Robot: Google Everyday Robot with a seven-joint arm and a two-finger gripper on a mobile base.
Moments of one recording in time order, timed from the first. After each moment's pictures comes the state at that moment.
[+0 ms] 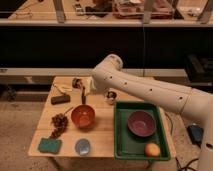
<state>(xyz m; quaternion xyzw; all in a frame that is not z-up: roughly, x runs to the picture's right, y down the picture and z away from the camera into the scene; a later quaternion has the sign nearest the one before) -0.046 0.013 0.766 -0.04 -0.21 -0.67 0.71</state>
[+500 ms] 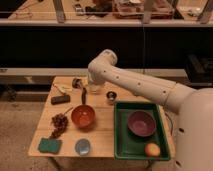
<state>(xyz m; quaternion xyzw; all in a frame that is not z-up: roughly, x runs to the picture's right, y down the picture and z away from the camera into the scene) -0.067 -0.048 0.827 -0.01 -0.18 -0.70 0.69</state>
